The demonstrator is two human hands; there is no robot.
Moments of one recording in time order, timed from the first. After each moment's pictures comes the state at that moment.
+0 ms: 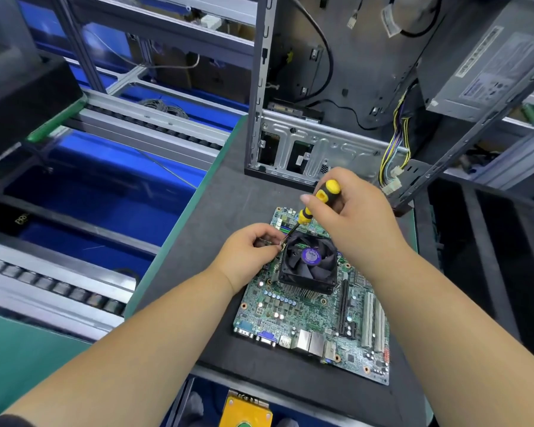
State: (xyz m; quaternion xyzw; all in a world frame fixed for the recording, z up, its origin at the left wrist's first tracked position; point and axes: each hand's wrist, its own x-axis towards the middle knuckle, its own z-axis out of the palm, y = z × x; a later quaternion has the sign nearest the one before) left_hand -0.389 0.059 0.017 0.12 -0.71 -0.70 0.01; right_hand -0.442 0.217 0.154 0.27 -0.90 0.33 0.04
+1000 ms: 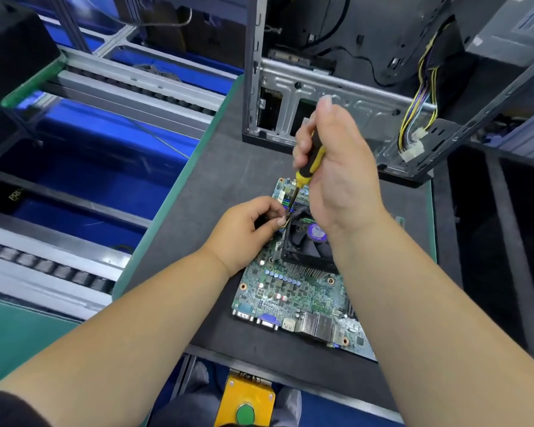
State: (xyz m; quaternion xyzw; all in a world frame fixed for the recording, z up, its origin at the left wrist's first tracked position) left_hand -0.391 0.053 0.001 0.00 -0.82 -0.56 0.10; right_hand -0.450 0.162 0.131 0.12 -0.60 0.78 -0.11
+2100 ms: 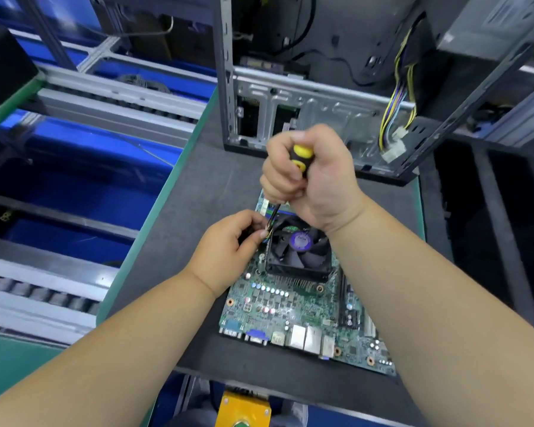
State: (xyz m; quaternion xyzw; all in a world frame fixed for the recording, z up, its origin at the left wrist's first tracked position) left_hand -0.386 0.053 -0.001 -0.01 -0.86 -0.50 0.13; right_hand -0.474 0.173 0.132 0.26 -0.51 0.75 -0.34
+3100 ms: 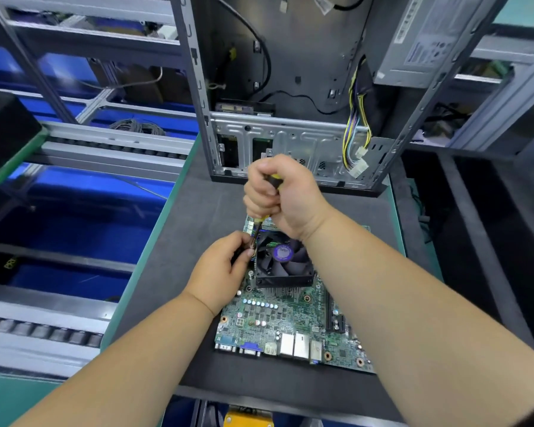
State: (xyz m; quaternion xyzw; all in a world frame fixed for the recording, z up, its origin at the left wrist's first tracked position) left_hand -0.386 0.056 -0.003 -0.01 -0.89 -0.44 0.13; right_hand -0.472 0.179 0.141 0.21 -0.54 0.75 -0.31
